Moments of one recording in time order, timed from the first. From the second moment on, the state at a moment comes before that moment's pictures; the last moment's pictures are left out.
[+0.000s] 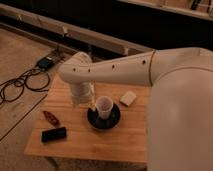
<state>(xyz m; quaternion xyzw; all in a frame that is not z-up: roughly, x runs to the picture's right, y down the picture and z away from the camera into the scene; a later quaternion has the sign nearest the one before) -0.104 0.102 0.703 -0.26 0.23 0.64 0.68</state>
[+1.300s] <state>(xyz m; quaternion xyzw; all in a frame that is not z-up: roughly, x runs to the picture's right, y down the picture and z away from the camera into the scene) -0.043 0.120 0.681 -0.27 0.26 0.67 0.65</state>
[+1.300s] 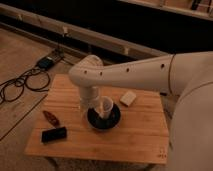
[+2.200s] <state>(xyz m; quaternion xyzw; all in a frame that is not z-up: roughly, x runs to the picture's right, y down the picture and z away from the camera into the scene) 0.000 0.010 0.792 -0.24 0.23 0.67 0.67</state>
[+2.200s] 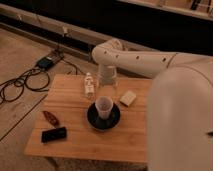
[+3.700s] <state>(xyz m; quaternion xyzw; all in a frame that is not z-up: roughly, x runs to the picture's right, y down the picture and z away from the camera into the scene) -0.123 0.132 0.665 -0.36 0.19 0.51 0.76</state>
